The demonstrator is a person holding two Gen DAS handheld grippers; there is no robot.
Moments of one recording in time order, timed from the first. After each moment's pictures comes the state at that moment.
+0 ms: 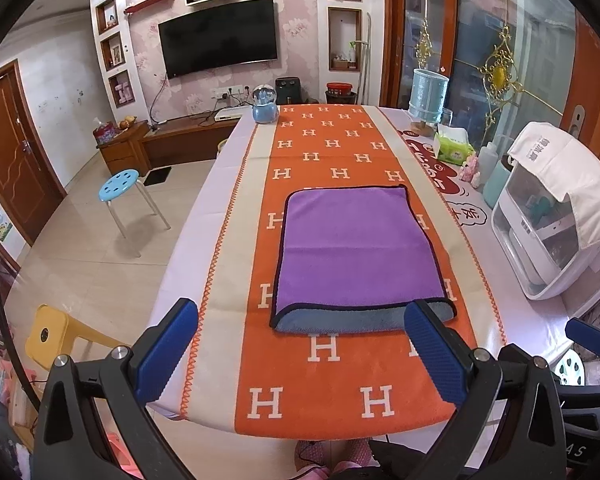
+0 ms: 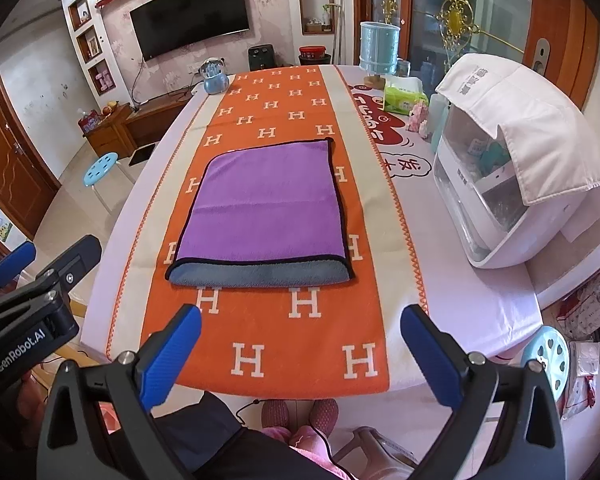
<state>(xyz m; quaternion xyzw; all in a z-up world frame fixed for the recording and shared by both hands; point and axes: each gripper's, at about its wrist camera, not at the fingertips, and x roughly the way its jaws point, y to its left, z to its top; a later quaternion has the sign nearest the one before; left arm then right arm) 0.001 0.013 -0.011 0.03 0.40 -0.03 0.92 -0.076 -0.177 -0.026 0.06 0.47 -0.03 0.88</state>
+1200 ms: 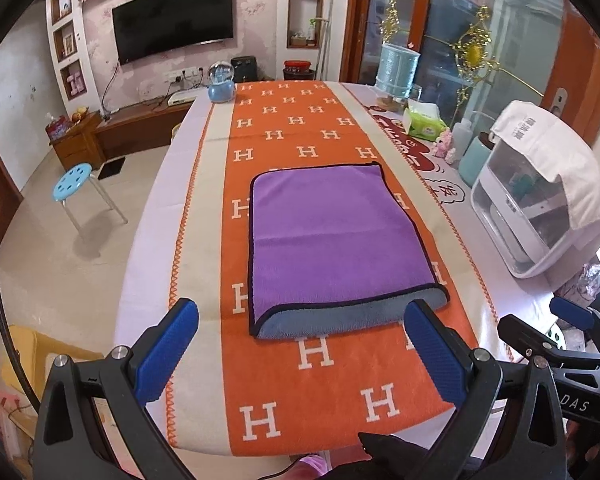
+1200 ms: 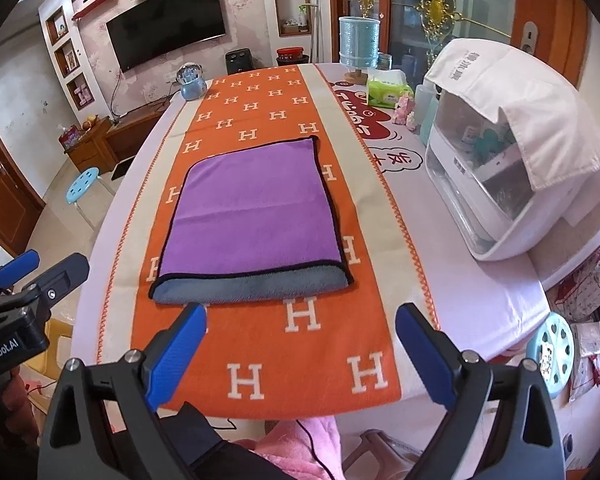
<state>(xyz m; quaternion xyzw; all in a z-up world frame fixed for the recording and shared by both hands) 0.062 0.032 -0.051 0.02 0.44 -0.11 0.89 -0.045 -0.182 -0.051 0.08 0.47 -0.06 0.88</state>
